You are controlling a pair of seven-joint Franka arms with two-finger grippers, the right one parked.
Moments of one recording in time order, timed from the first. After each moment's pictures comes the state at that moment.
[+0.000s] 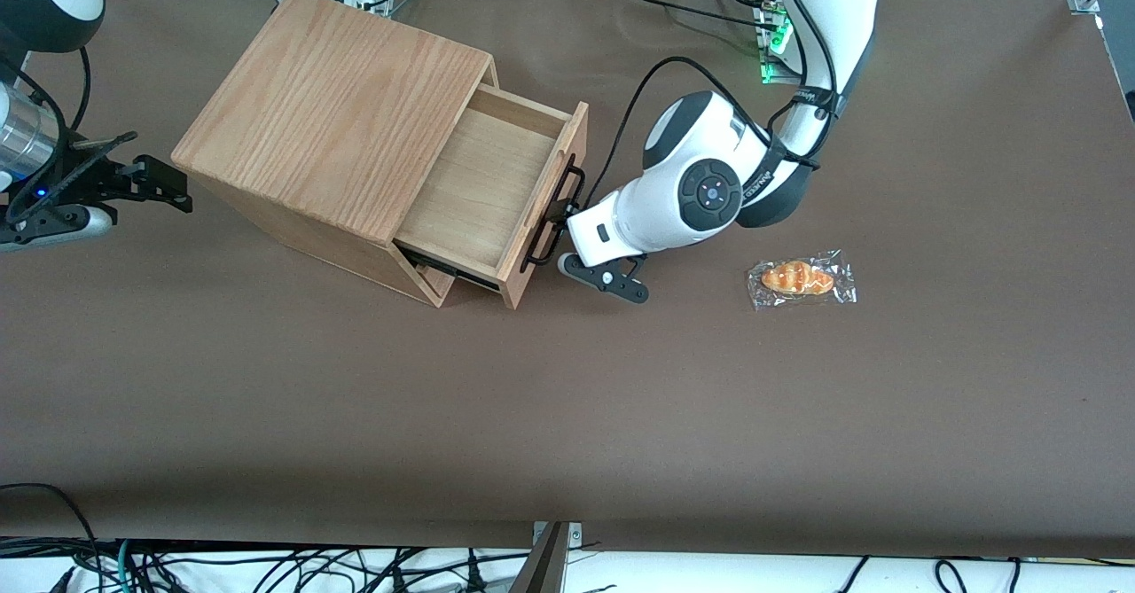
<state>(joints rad) -0.50 0.62 -0.11 -1.33 -0.44 1.94 -0.15</state>
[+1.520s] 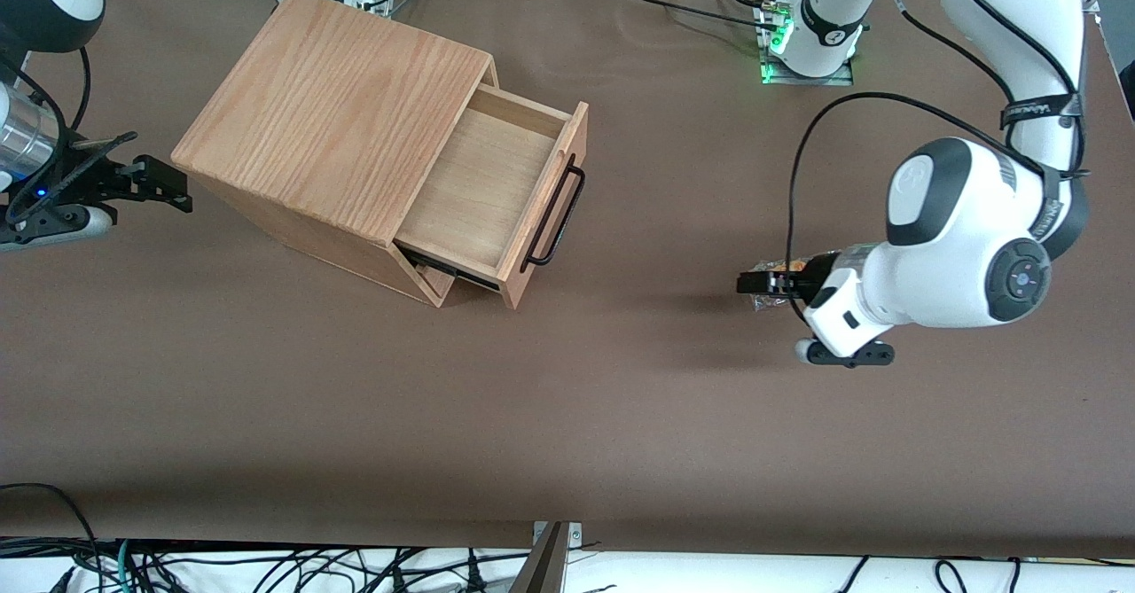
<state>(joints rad) -0.12 0.57 -0.10 -1.26 -0.29 1.63 -0.18</state>
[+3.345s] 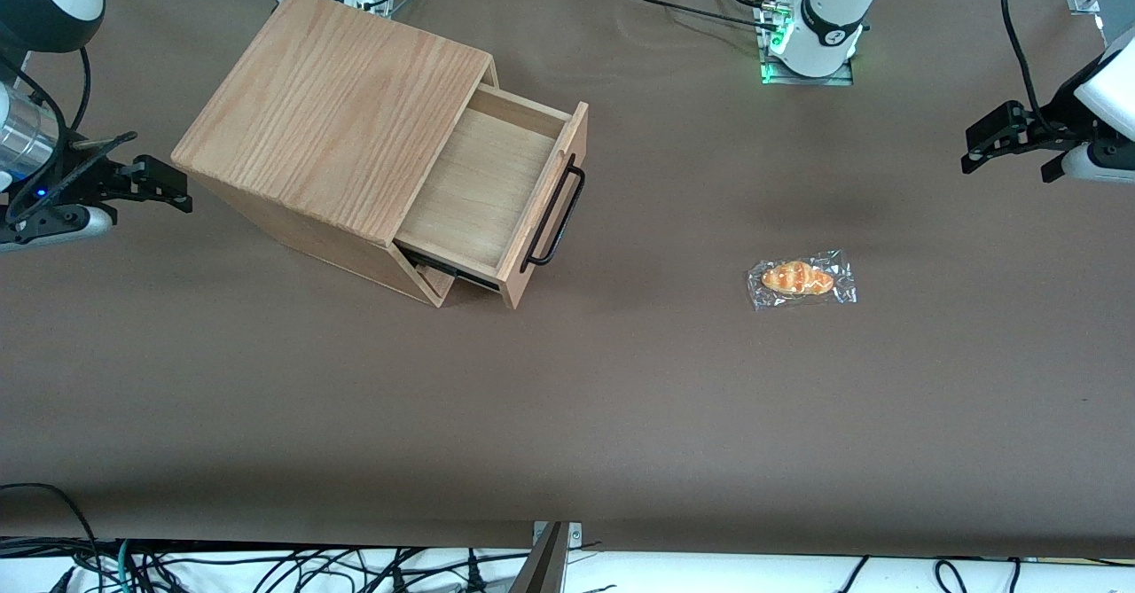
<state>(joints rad) 0.01 -0.04 -0.01 -1.63 -0.02 1.59 0.07</state>
